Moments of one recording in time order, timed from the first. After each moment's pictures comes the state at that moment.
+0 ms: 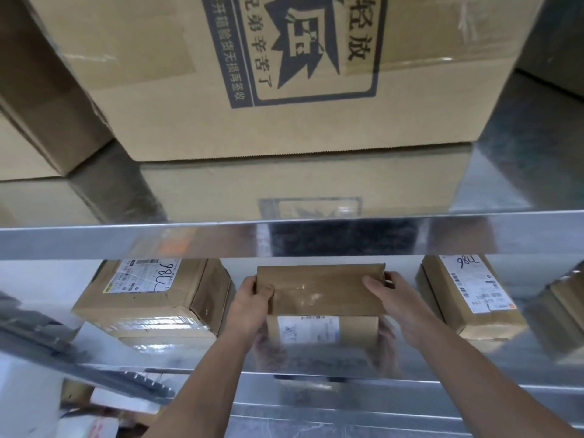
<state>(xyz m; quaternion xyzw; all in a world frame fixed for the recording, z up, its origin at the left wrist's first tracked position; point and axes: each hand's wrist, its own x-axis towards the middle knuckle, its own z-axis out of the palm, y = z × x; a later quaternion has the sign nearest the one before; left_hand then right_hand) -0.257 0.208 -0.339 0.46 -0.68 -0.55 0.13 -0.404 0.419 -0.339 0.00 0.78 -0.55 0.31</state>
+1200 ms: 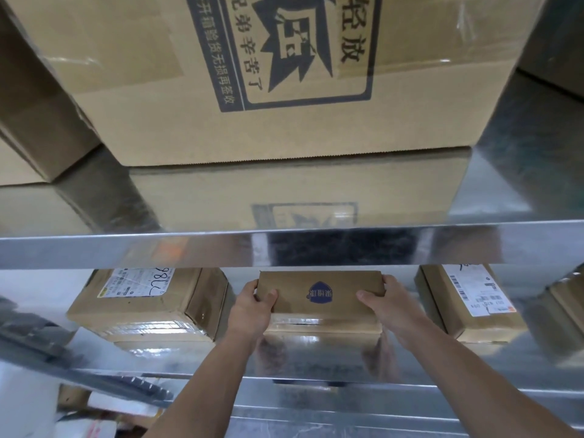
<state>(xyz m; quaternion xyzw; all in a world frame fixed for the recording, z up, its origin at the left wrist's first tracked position) -0.263 0.211 -0.343 0.47 -0.70 -0.53 0.08 -0.404 0.415 -0.341 -0.04 0.82 -0.48 0.31</state>
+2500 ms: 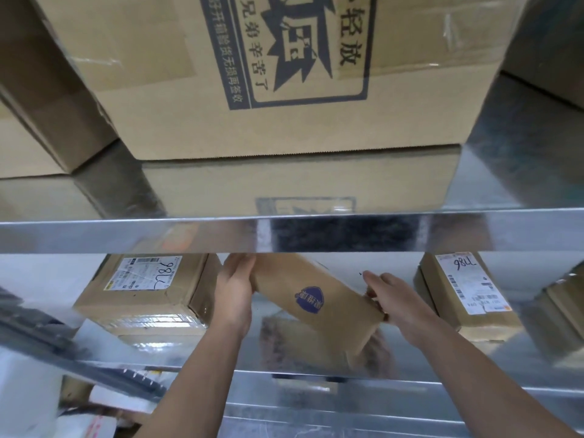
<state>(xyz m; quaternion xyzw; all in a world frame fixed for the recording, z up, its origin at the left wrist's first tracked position) -0.256 0.219 -0.289 0.38 -0.55 -0.68 0.30 -0.399 0.421 -0.315 -0.06 0.82 -0.46 0.33</state>
